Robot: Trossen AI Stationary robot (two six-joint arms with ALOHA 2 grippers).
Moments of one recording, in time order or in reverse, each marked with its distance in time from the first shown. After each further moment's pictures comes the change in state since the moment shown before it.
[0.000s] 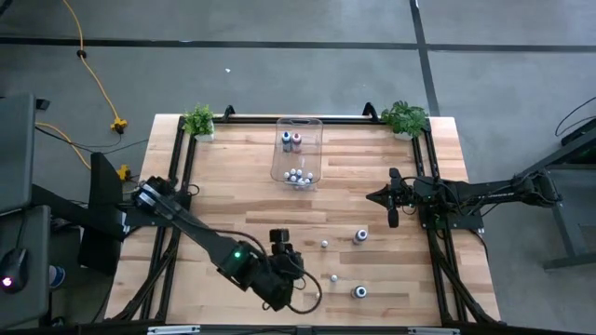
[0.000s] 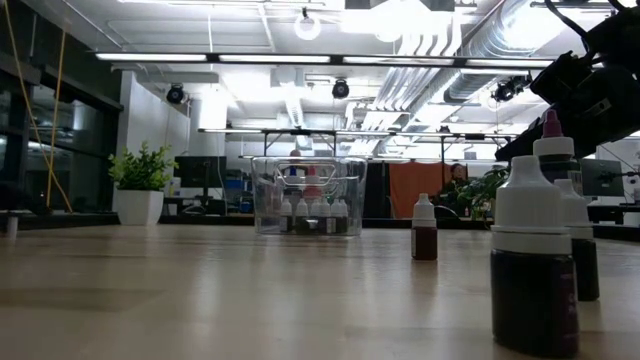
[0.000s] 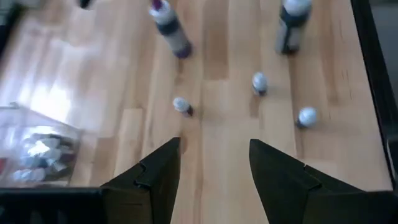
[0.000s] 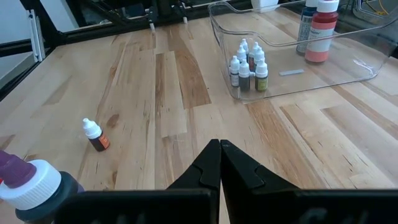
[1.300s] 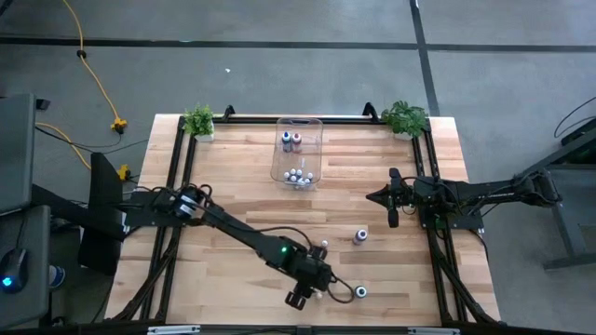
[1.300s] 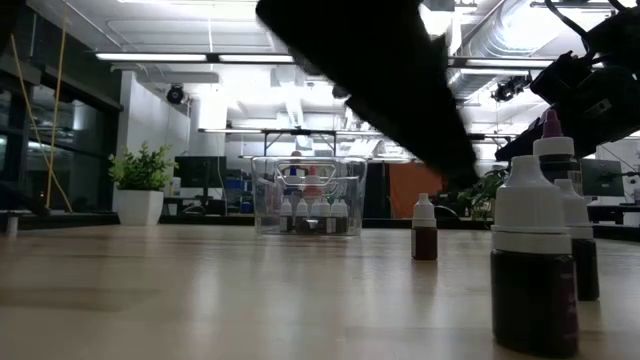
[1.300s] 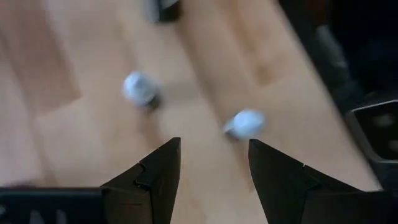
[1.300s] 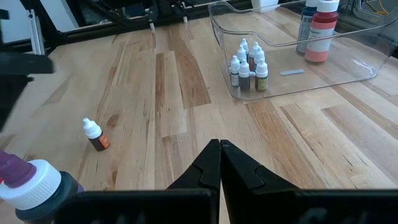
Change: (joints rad) left arm 0.165 0.286 0.001 0.345 0.637 0.400; right arm 0.000 0.000 0.000 0.000 0.000 0.000
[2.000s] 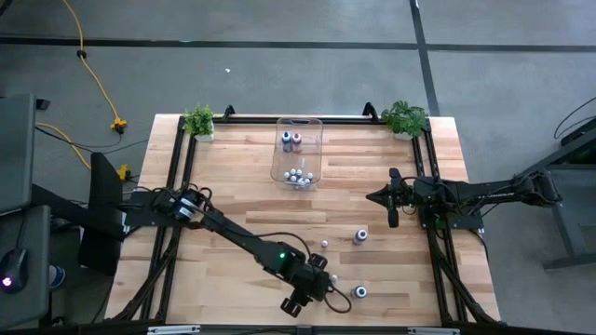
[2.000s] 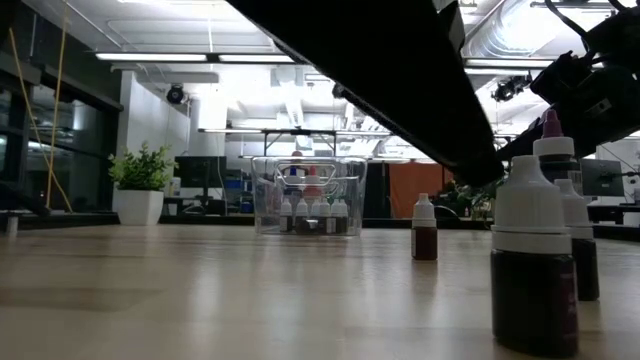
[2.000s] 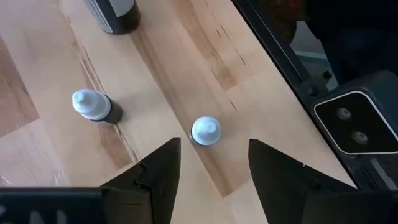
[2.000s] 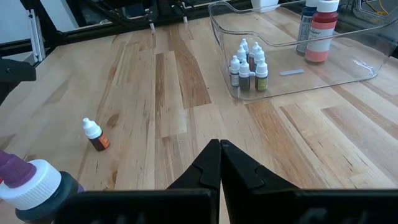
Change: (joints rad) left arm -0.028 0.010 -0.001 0.029 0.042 0.053; right arm 0.000 0.000 0.000 0.000 0.000 0.000
